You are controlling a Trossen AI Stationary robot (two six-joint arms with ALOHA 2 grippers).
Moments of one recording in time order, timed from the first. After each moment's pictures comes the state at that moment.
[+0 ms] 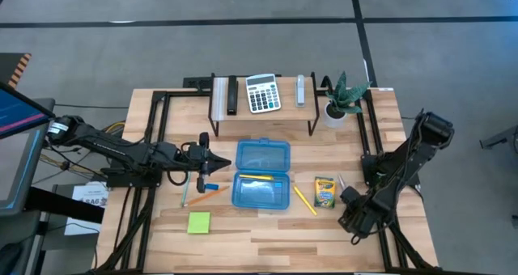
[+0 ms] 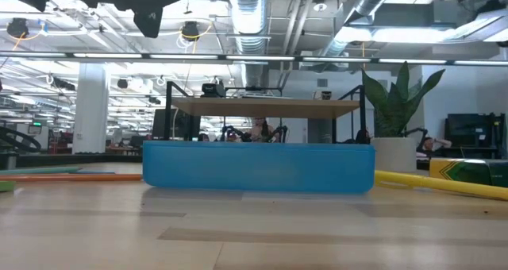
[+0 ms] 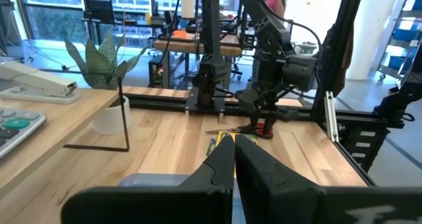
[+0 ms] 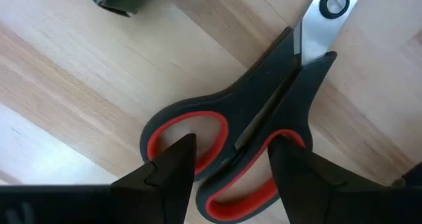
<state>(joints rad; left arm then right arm) -0.23 0.95 0.44 0.46 -0.25 -0.10 0.95 1.45 0.62 -0.69 0.00 1.84</state>
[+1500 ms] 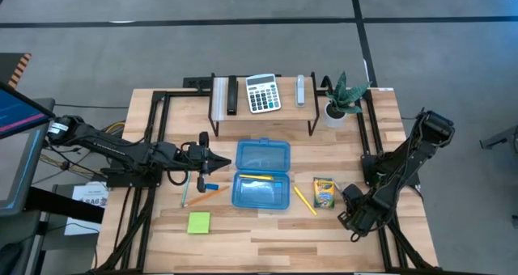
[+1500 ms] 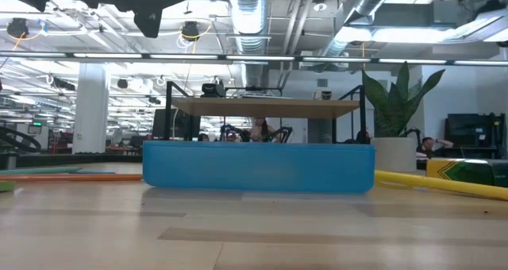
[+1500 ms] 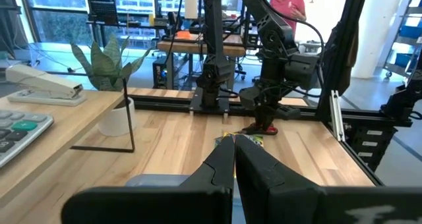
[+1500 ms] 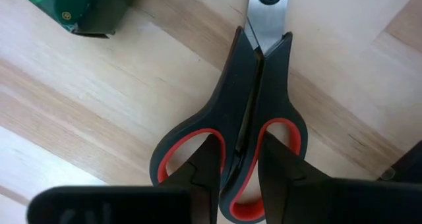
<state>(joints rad) -0.23 0.95 0.44 0.46 -0.26 -0.08 0.93 1.41 0.62 -0.78 0.07 1.88</state>
